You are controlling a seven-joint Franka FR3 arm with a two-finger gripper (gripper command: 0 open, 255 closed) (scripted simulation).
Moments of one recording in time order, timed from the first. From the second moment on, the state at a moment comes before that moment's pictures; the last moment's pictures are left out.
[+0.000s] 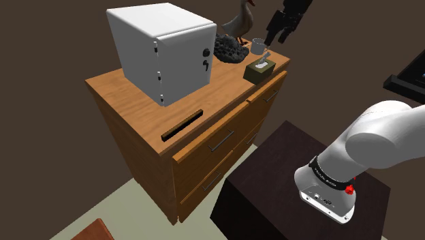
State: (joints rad) arm -0.09 -0.60 -0.11 -2.36 0.04 1.90 -0.13
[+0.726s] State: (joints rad) arm -0.13 -0.30 -0.33 -2.27 0.18 2.10 -0.27
